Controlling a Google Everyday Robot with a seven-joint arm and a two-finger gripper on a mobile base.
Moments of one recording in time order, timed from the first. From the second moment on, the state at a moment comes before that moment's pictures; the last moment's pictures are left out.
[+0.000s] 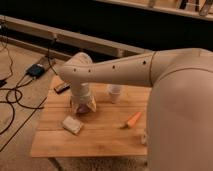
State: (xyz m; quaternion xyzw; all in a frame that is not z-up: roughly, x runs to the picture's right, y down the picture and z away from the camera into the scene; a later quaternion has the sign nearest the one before) arm -0.103 0.104 0.703 -0.26 0.24 0.64 0.68
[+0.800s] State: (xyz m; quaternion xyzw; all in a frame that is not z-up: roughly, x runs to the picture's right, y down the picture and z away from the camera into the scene) arm -0.091 0.104 0.712 -0.26 0.24 0.65 0.67
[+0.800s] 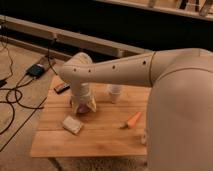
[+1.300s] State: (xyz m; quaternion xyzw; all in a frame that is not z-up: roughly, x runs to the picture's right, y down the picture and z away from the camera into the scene) arm 0.020 0.117 0.739 -0.20 0.29 0.74 0.57
